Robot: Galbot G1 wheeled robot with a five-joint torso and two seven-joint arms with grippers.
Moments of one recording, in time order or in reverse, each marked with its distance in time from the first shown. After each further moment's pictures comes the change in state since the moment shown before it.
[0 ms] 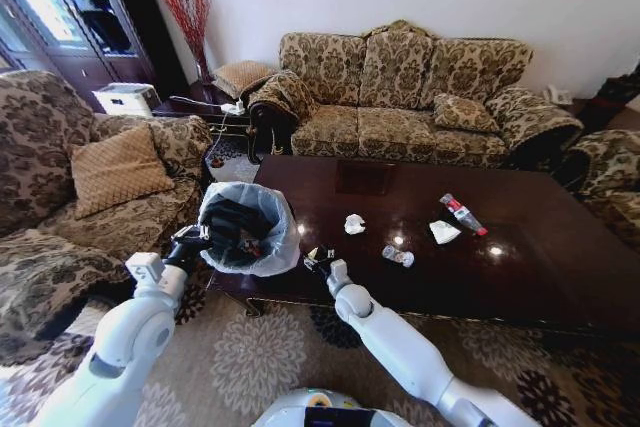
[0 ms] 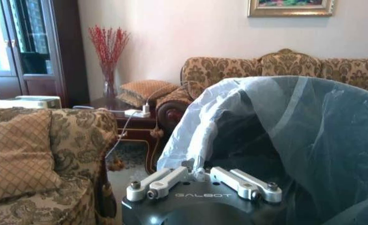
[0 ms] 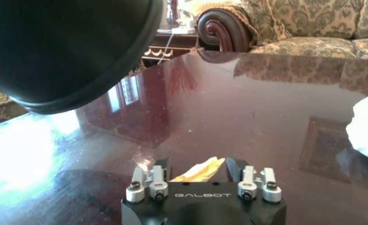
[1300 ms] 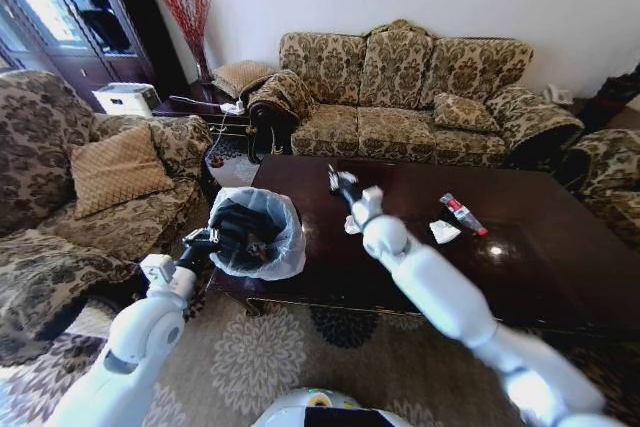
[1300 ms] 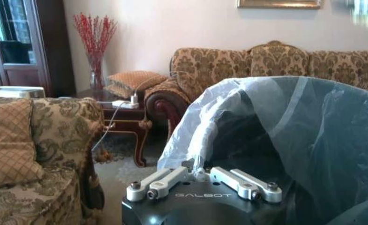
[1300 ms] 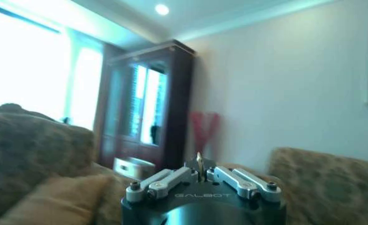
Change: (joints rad) left arm -0.018 -0.034 0.050 0.058 0.056 -0.021 0.068; right arm 0.527 -0.194 -0.006 0.458 0.235 -0.095 0.009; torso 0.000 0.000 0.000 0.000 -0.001
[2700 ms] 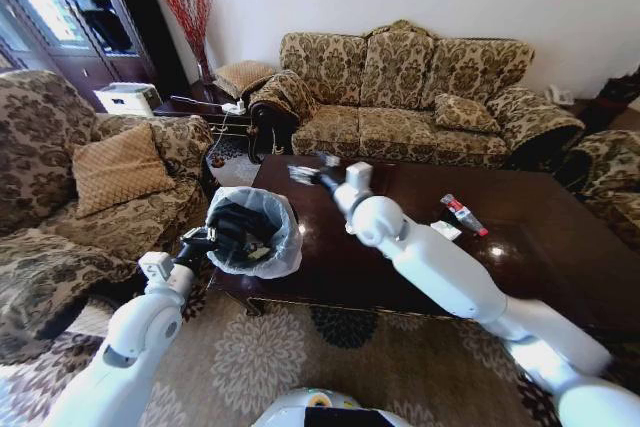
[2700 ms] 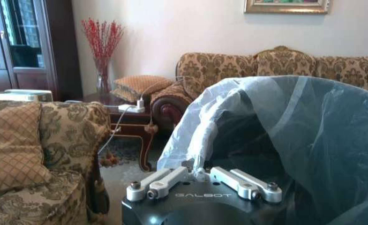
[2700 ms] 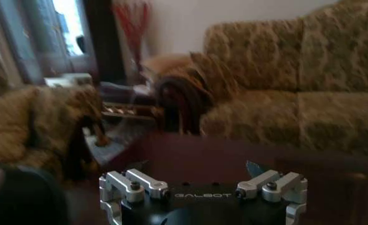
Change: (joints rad) left arm -0.019 0.000 -0.026 0.010 -0.020 0.001 -0.004; right arm -0.187 -0.029 0.063 -0.230 0.170 -0.118 0.129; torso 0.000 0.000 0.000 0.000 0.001
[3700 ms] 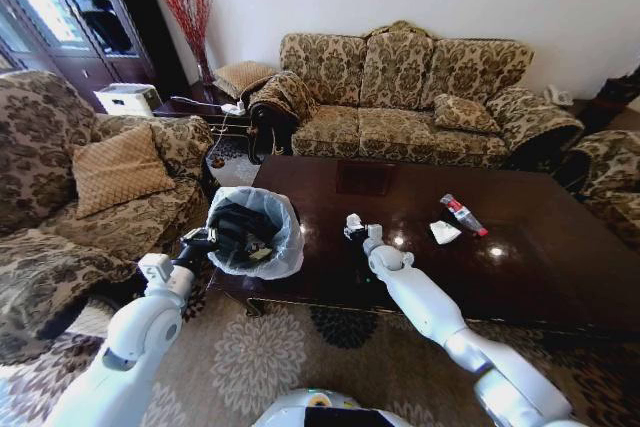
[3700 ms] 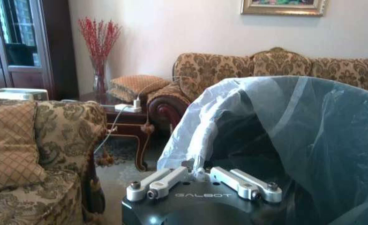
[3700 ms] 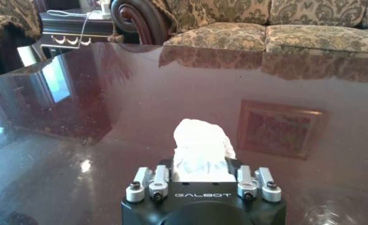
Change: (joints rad) left arm 0.009 -0.004 0.008 -0.004 0.002 -0.007 0.010; right arm -0.122 0.155 0.100 -0.476 -0.251 0.110 -0.199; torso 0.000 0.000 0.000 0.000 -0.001
